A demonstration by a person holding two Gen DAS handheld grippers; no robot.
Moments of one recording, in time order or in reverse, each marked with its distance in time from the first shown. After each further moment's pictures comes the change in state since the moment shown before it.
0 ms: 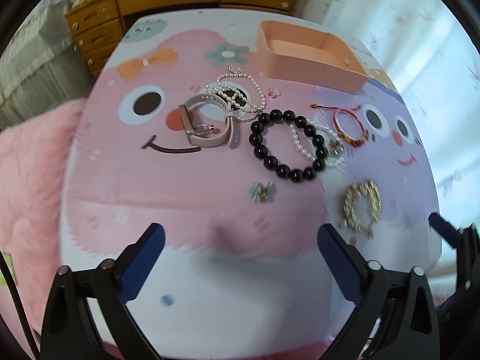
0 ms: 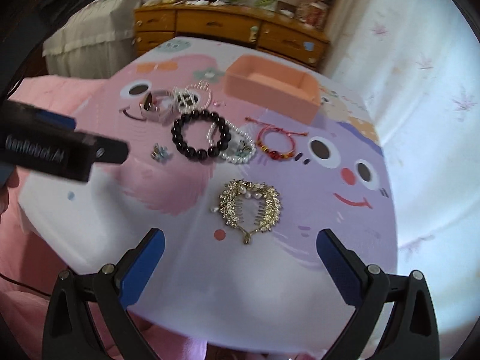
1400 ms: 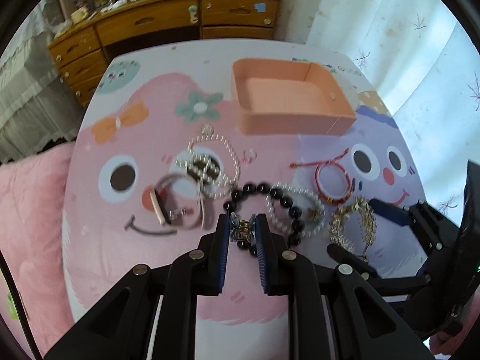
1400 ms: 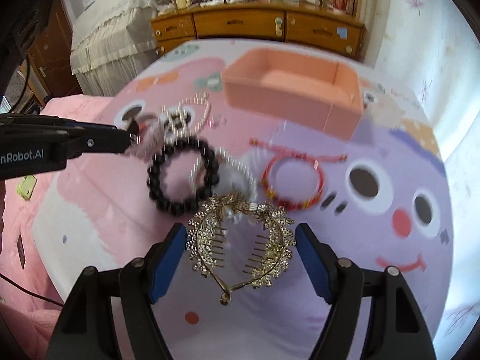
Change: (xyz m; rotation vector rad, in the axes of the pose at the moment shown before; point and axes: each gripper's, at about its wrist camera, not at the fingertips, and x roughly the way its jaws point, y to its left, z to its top) left arm -0.011 -0.033 0.086 0.109 -0.074 -0.013; right arm 0.068 -0.056 0.064 0.050 -0.012 0.258
